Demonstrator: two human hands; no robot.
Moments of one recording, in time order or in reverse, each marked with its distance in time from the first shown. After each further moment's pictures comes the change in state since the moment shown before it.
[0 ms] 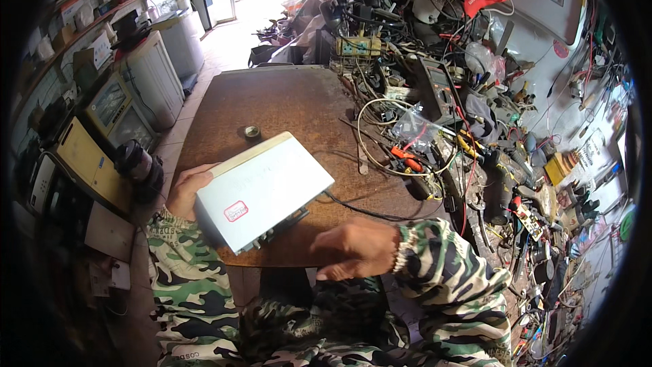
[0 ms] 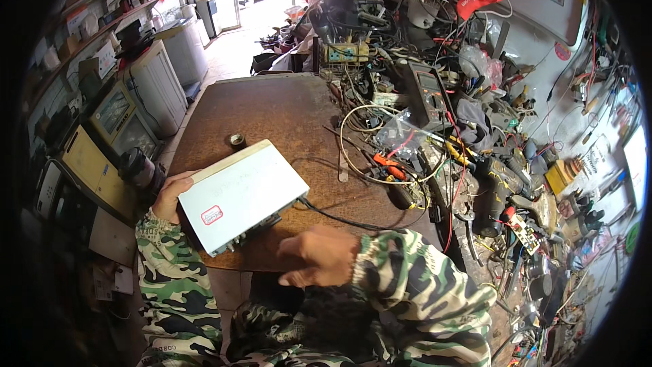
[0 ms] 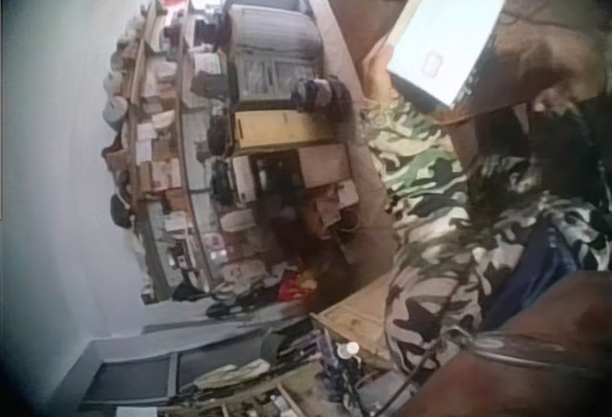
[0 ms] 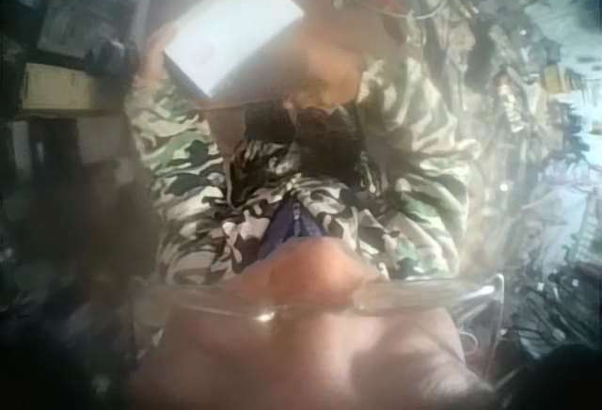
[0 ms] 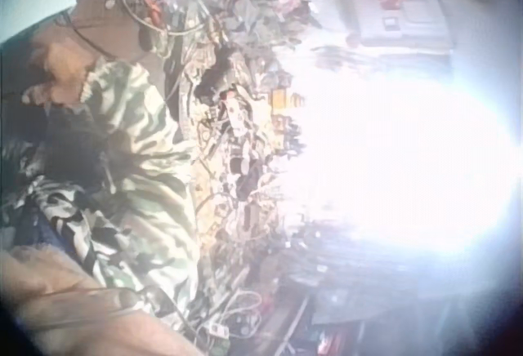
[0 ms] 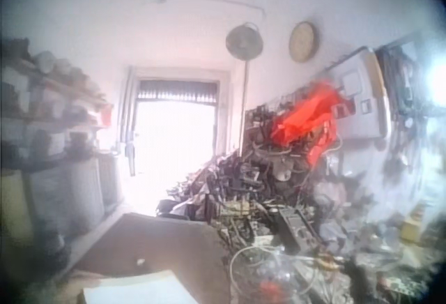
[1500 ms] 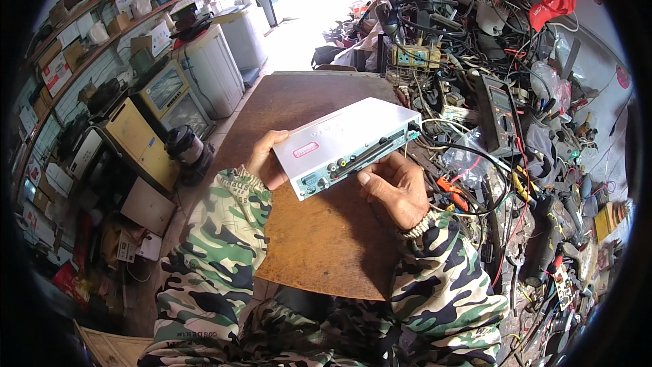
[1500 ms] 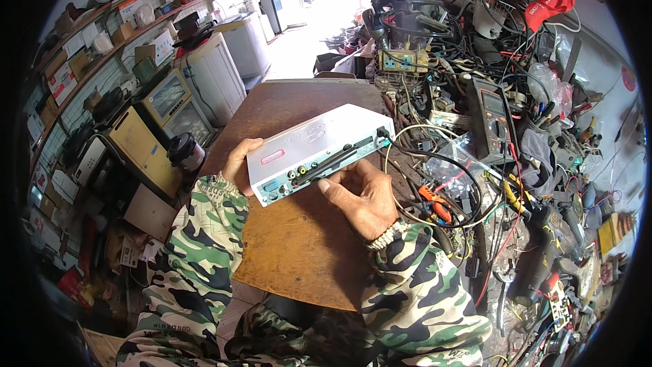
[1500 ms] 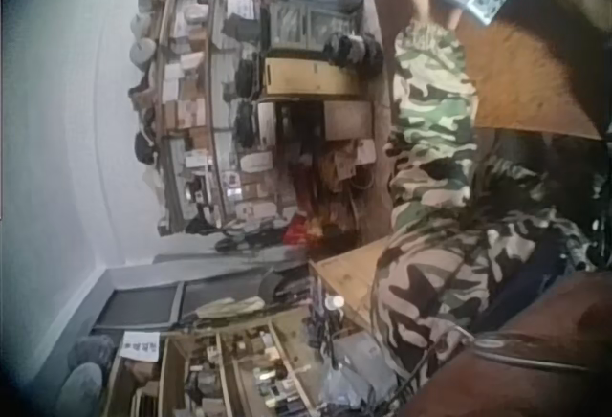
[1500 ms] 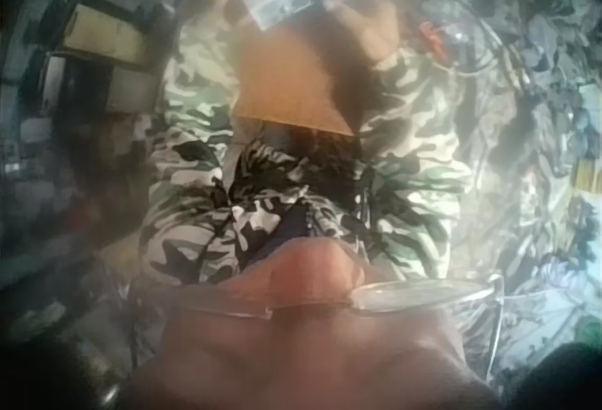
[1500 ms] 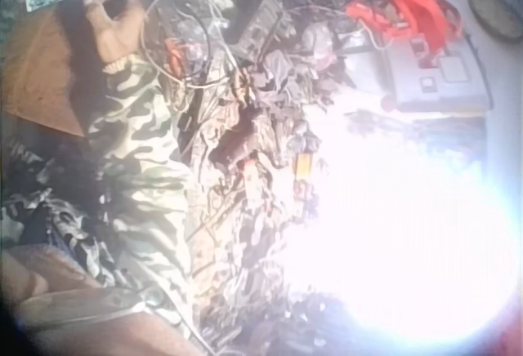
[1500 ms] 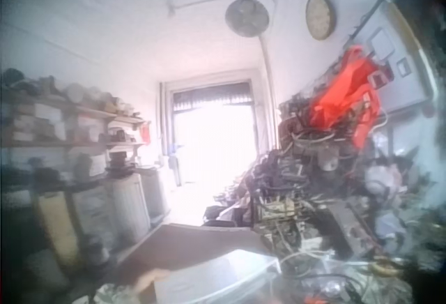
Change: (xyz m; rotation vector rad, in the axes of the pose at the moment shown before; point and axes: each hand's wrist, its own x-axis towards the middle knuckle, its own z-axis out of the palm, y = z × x) left_hand 0.113 -0.008 0.045 -0.248 0.070 -0.108; right_hand 0.049 0.090 -0.049 0.854 0.819 -0.110
